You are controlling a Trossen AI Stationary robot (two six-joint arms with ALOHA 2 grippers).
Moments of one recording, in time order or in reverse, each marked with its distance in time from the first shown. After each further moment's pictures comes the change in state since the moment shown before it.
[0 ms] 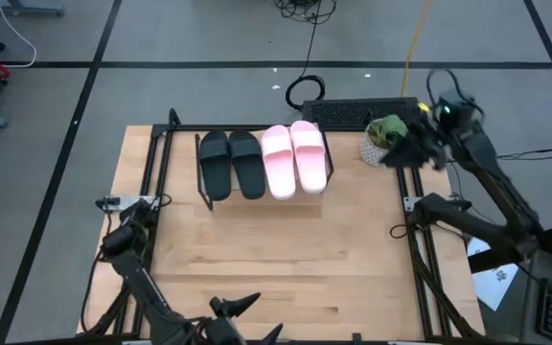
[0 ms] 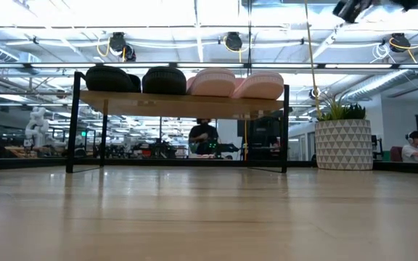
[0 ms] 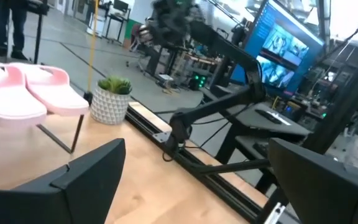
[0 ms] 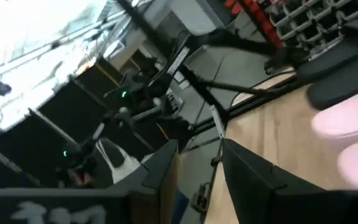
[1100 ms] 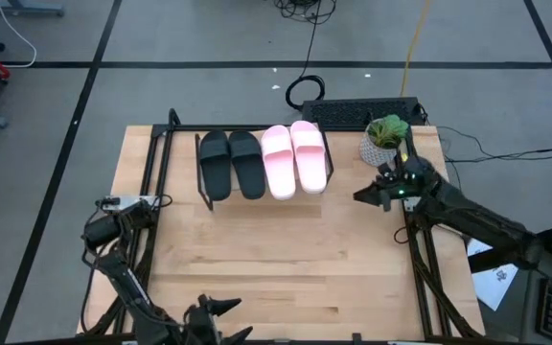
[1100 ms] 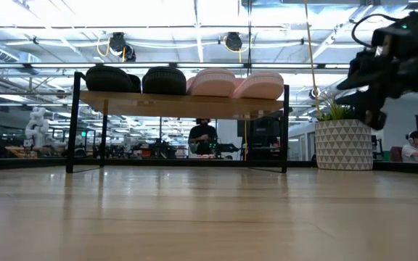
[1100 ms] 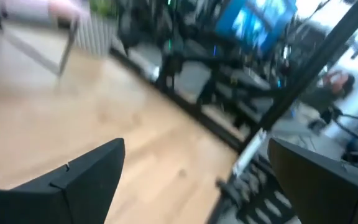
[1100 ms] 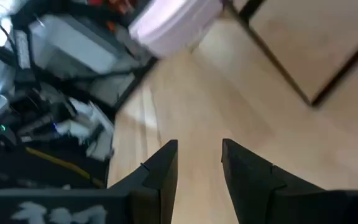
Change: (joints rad) left arm -0.125 -0.138 -0.524 -0.261 0.142 -0.776; right arm 0.378 -0.462 -0.810 0.225 0.813 0.178
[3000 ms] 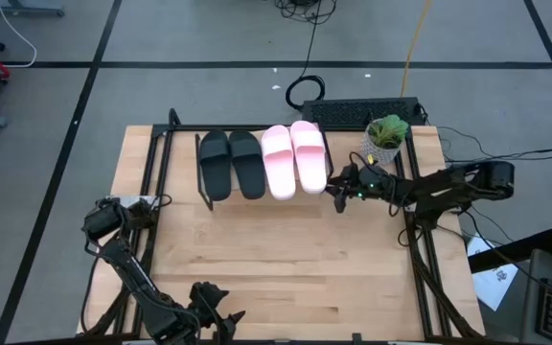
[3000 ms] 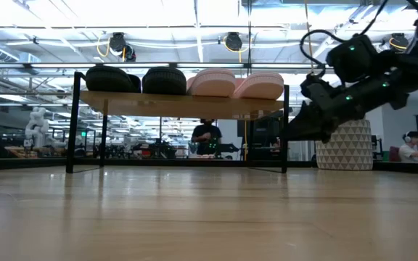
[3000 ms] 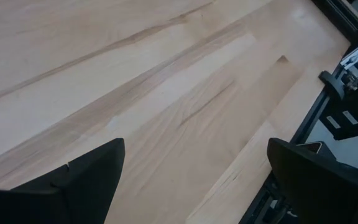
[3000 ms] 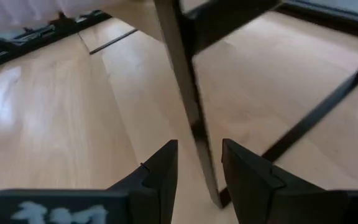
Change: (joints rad) left arm 0.076 -0.069 -0.074 -0.500 0.642 -0.466; right arm 0.336 1.026 0.025 0.979 0.704 -0.362
